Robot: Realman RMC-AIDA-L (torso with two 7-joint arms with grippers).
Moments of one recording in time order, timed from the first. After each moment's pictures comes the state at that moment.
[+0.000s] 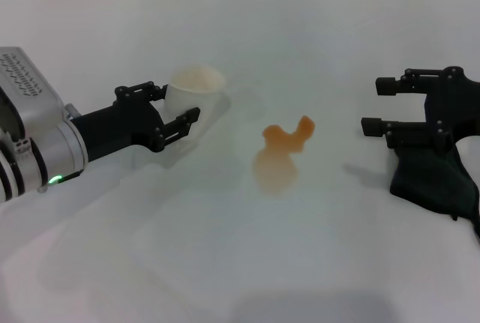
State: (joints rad) left arm -0.55 -2.08 0.94 0.35 1.58 1.10 -0.85; right arm 0.25 2.01 -1.13 -1.21 -1.68 -1.48 1.60
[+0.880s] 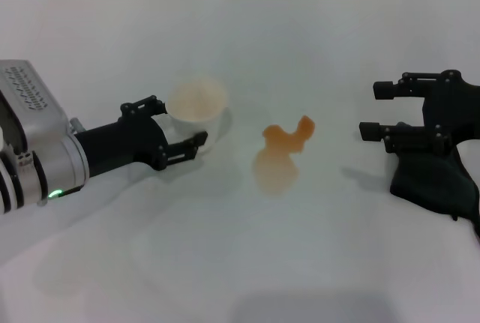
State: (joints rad) left arm -0.52 -2.08 1.01 0.37 1.59 1.10 -0.88; right arm 0.24 2.01 -1.14 -1.22 -1.68 -1.48 1.60
